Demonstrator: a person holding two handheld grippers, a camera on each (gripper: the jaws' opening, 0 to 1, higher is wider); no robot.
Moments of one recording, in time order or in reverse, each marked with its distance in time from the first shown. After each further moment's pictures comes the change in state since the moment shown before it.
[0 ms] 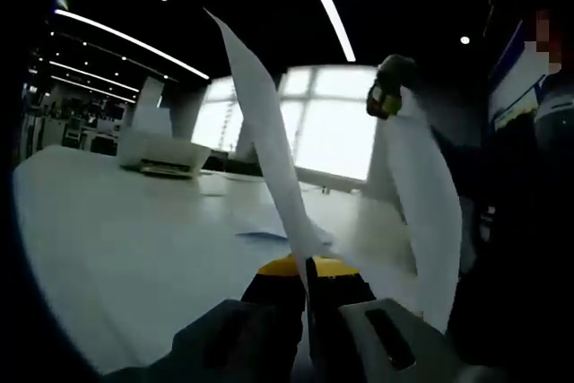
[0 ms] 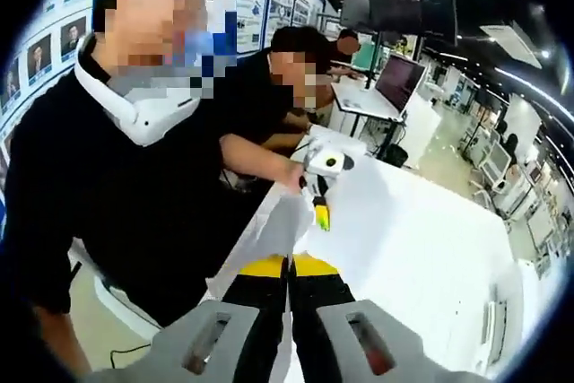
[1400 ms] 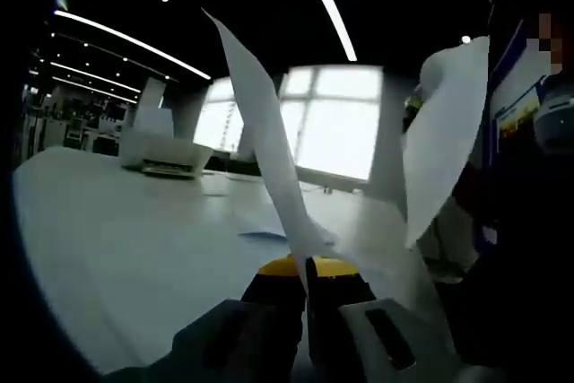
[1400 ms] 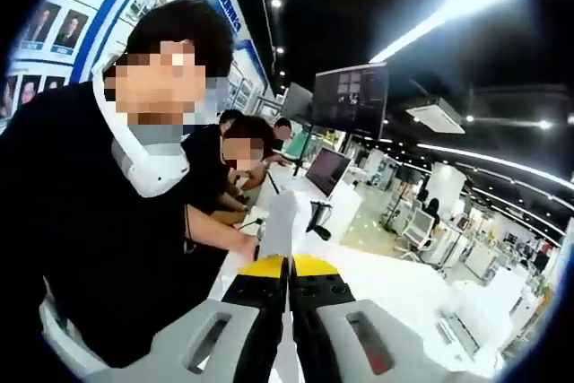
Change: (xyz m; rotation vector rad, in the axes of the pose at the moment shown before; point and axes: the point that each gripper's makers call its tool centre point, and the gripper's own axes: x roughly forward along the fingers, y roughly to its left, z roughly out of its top) left arm -0.002 0.008 0.000 0.002 0.001 0.010; right arm -0.104 0.074 0.016 -0.057 -0.454 -0.376
